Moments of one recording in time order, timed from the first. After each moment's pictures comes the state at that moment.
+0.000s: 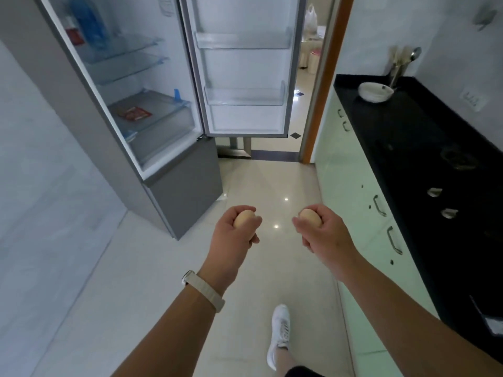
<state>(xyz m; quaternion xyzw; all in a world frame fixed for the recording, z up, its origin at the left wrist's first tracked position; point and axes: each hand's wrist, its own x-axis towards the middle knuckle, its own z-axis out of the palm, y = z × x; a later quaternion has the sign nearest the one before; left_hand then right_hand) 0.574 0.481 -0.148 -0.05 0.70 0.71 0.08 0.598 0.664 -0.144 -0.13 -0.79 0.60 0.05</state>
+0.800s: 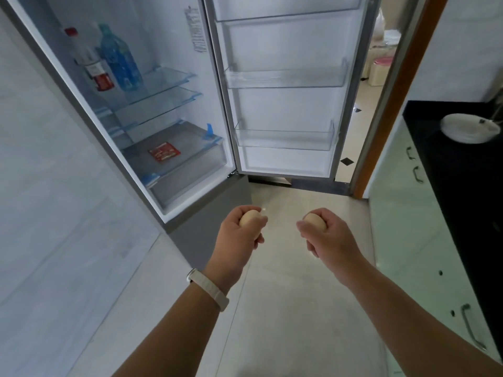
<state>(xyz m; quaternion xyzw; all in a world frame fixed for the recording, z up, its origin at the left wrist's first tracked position) 0.283 0.526 -0.115 -0.10 0.71 0.69 0.00 0.273 0.707 -0.139 -0.05 -0.78 0.63 -0.01</state>
